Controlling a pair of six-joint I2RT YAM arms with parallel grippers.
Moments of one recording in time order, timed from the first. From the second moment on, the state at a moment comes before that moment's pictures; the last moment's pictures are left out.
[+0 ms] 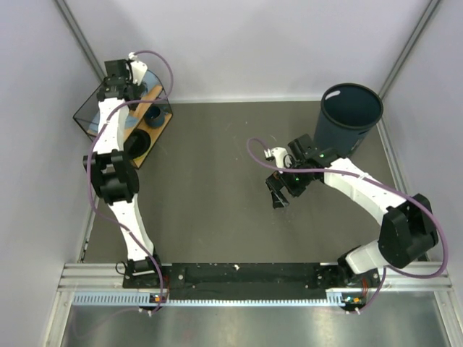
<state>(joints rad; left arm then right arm) 0.15 2.12 2.16 -0.60 -0.19 0.63 0.52 1.43 1.08 -0.80 -0.38 -0.20</state>
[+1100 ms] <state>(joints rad) 0.18 2.16 2.10 -0.57 -0.12 0.75 0.51 1.48 1.10 -0.81 -0.40 -0.20</state>
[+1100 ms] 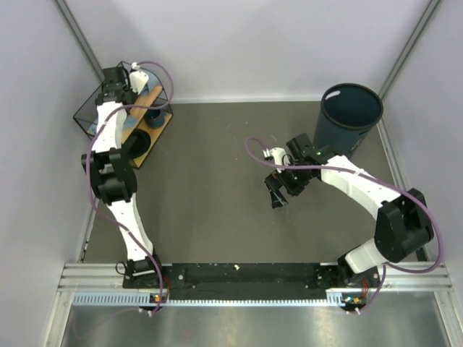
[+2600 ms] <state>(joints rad) -0.12 2.04 2.21 -1.18 0.52 1.31 0.47 1.49 1.13 -0.94 -0.42 -0.33</state>
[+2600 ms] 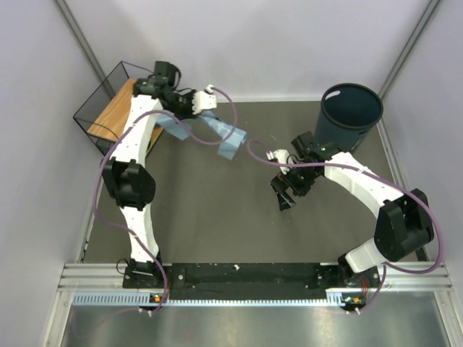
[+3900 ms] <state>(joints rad) -0.04 2.27 2.37 -1.19 0.47 1.46 0.46 1.52 1.21 -0.98 -0.46 -0.34</state>
